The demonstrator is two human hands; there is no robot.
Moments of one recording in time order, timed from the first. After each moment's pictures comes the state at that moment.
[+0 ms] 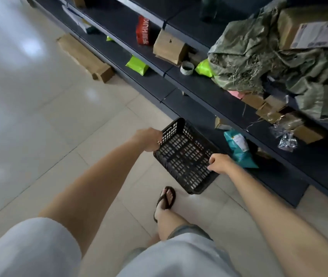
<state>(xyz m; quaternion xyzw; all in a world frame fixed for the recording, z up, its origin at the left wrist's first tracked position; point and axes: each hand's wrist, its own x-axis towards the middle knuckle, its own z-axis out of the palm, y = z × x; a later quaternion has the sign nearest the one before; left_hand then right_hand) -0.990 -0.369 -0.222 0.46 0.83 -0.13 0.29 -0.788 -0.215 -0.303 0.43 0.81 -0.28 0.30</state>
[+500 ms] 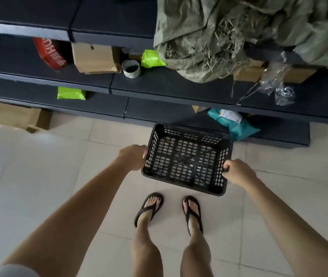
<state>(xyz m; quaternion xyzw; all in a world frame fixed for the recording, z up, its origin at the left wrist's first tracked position) -1.146 -0.230 -0.357 0.56 0.73 -0.22 0.33 -0.830 -0.180 -0.412 0.64 0.65 -0.33 0.24</state>
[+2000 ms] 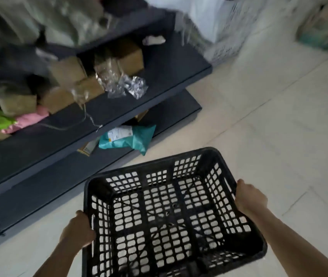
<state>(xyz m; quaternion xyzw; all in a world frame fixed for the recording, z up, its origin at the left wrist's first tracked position) -0.972 -0.150 -0.537 0.59 0.68 -0.33 0.29 -0.573 -0.299 -0.540 0.89 0.33 -0.26 0.18</state>
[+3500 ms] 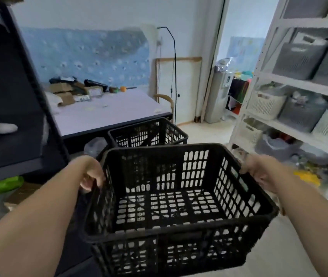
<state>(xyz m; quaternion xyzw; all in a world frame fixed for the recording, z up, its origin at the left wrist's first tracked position) -0.168 0.134 -0.002 0.66 0.64 -0.20 0.35 0.249 -0.035 -0.001 0.89 0.33 -0.31 -0.04</state>
